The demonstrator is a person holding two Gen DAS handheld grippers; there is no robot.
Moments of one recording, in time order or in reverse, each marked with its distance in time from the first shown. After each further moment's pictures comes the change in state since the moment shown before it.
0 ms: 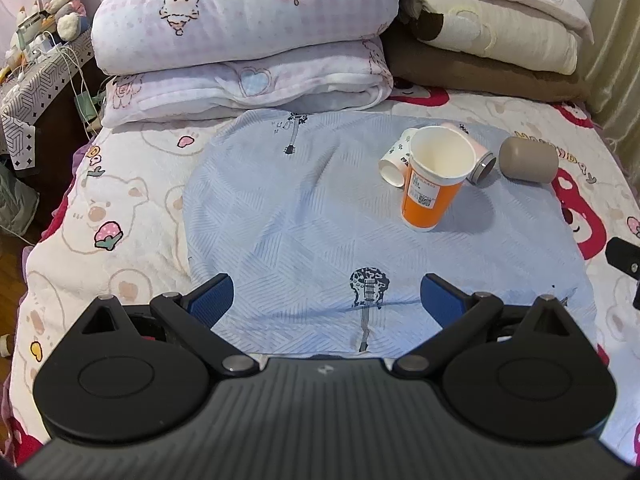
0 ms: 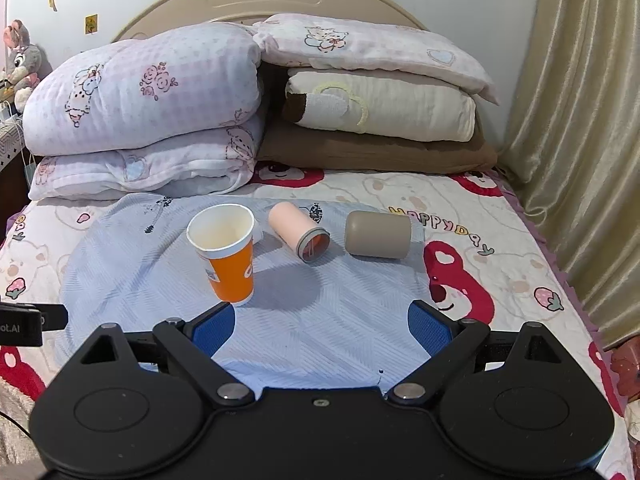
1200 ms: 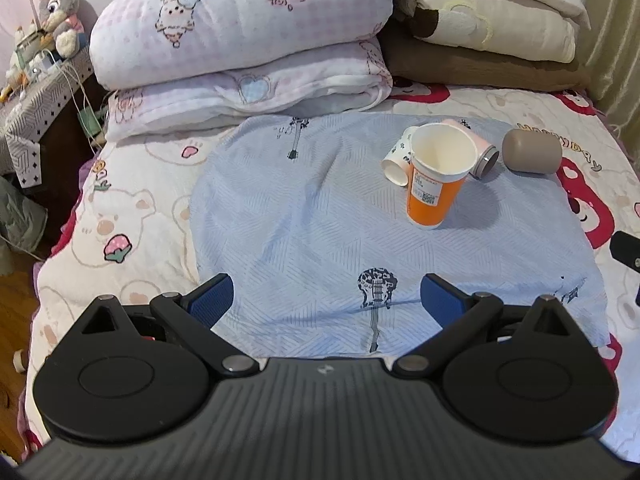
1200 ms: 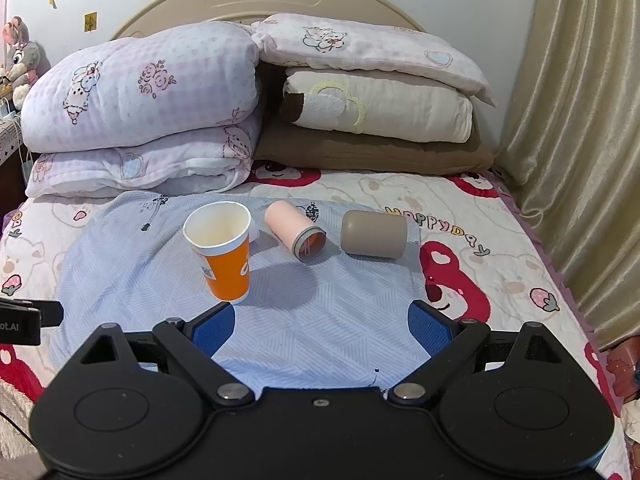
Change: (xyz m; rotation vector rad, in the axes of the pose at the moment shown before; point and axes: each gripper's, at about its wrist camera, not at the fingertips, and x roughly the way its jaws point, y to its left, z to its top) left arm -0.003 -0.005 0.000 0.054 -0.011 0.025; right arm 0.000 -0.001 -0.002 -0.010 -0.003 -0.010
